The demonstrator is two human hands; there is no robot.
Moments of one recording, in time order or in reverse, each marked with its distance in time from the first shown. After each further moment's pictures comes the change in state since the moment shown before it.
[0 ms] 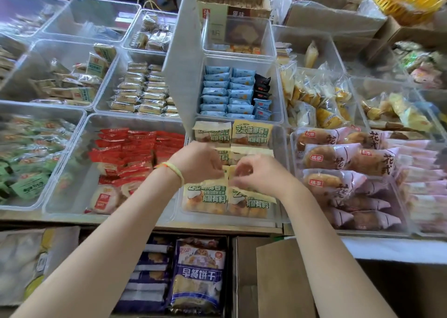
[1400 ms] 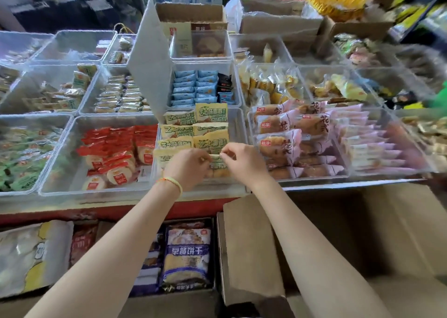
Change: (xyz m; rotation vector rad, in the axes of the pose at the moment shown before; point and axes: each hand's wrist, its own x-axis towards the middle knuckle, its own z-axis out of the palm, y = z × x) left_hand -0.076 0.098 0.078 -0.072 0.296 -0.127; right_hand -0.099 0.060 0.044 0.063 0.513 -0.202
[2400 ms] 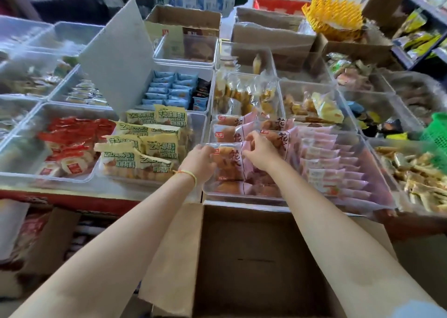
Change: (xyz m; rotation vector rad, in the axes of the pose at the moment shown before) left_hand 0.070 0.171 0.103 -0.131 -0.056 -0.209; right_hand 0.041 0.181 -0.146 -0.039 -0.165 0.213
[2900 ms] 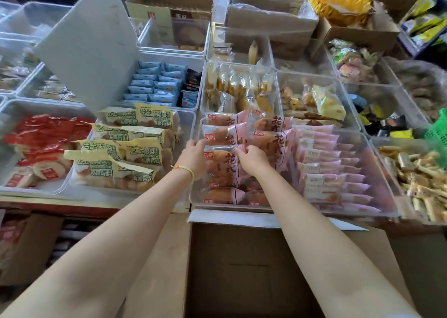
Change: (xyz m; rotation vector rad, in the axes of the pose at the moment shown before) left_hand 0.070 -0.004 0.030 0.007 -0.062 -0.103; right_hand 0.047 0.027 0.025 0.126 -0.072 0.242
